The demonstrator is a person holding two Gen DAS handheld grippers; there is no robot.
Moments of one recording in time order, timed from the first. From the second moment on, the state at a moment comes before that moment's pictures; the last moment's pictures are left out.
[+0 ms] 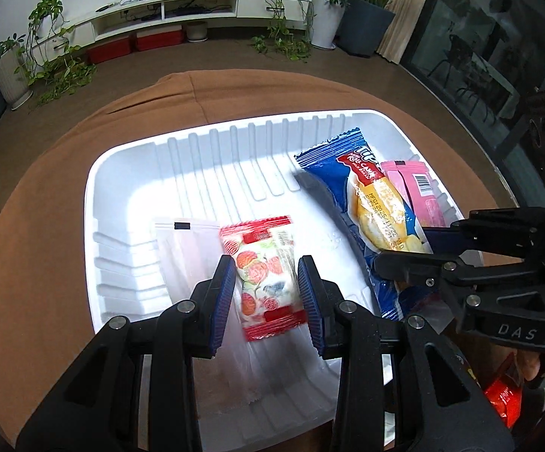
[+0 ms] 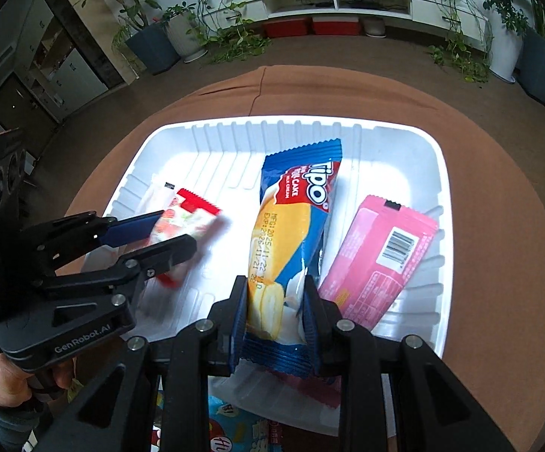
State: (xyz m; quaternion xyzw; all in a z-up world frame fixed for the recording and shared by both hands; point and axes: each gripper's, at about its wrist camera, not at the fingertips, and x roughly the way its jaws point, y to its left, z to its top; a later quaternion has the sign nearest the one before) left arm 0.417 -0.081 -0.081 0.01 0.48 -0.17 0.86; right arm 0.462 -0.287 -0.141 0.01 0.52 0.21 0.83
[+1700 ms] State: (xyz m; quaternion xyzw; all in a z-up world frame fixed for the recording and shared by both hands) left arm 0.145 0.024 -0.083 -0.11 0.46 -0.06 0.88; right arm 0.166 -0.397 -0.104 0.22 0.36 0.17 0.89
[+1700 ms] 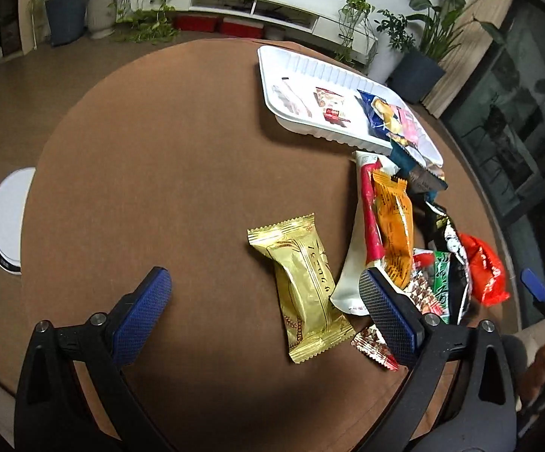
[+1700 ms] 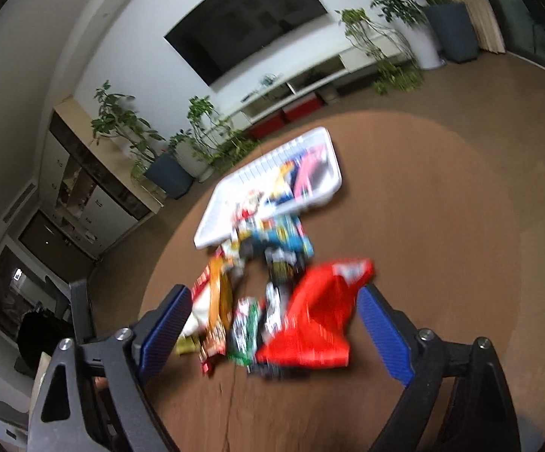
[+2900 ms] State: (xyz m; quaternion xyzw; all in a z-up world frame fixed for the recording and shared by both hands) left arm 0.152 -0.010 -0.095 -0.02 0.48 -0.09 0.87; right arm 0.159 -0.367 -0.113 0.13 0.39 0.14 0.90
